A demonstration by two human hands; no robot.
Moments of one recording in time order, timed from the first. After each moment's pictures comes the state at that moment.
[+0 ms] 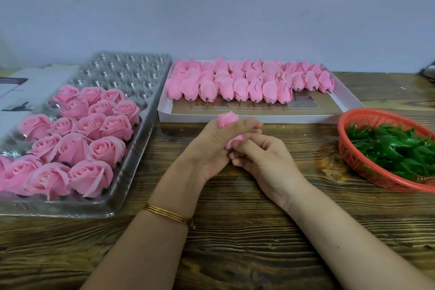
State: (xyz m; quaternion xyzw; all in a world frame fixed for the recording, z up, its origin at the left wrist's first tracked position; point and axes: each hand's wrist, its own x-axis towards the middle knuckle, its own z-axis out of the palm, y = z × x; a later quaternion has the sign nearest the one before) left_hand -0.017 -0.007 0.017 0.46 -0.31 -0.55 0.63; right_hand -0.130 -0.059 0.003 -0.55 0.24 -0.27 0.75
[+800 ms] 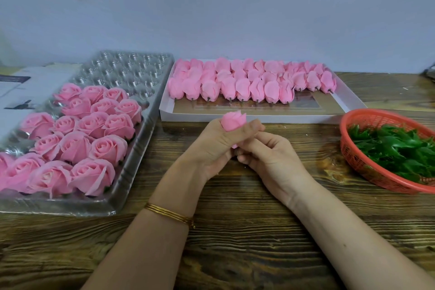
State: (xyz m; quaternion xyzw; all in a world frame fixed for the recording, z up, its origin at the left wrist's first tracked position) left_hand -0.020 -0.009 0.013 0.49 -0.33 -0.51 0.63; right_hand -0.133 -0.065 0.002 -0.54 0.25 -0.27 0.76
